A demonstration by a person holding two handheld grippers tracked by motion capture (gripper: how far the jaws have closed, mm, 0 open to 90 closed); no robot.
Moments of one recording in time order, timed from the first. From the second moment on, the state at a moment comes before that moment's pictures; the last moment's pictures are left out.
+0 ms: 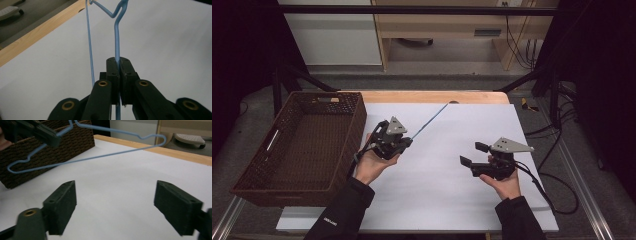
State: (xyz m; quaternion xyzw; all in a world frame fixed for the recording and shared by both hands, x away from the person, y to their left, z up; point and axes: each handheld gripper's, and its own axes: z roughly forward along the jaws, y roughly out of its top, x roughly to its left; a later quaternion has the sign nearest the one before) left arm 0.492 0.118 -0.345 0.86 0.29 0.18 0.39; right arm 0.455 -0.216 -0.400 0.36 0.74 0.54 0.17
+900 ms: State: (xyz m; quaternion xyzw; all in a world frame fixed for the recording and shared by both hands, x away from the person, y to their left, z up) left arm 0.463 0.198 -0.270 0.82 0.29 0.19 0.45; right arm 0.429 -0.252 -0.404 0.37 0.74 0.52 0.20
